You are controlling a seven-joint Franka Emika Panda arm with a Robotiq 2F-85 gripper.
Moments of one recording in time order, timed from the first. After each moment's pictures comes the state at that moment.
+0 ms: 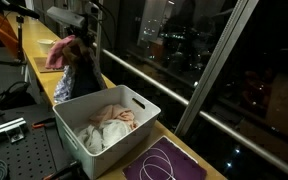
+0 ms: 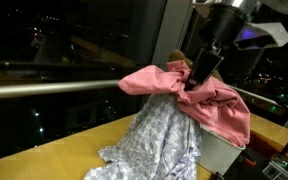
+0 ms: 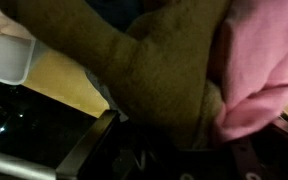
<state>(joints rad) 0.25 -0.03 0.26 -2.18 0.14 2.34 -0.29</state>
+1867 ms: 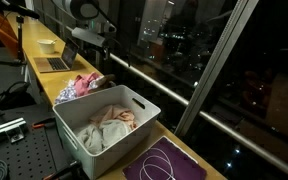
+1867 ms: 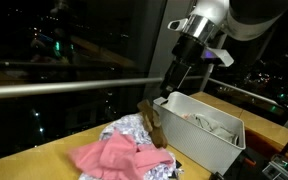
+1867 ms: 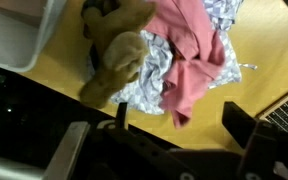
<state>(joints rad) 0.14 0.19 0.28 -2.05 0.15 2.43 -0.44</state>
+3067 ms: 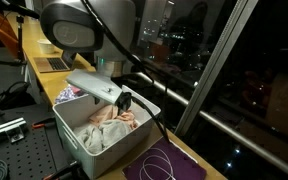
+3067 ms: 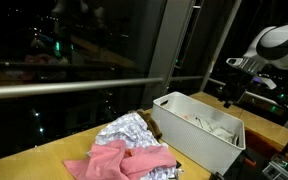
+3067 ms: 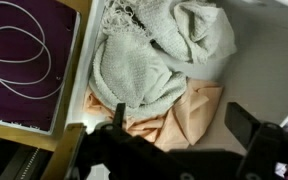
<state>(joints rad) -0.06 -0.06 -0.14 -2.49 0.23 2.50 -0.95</state>
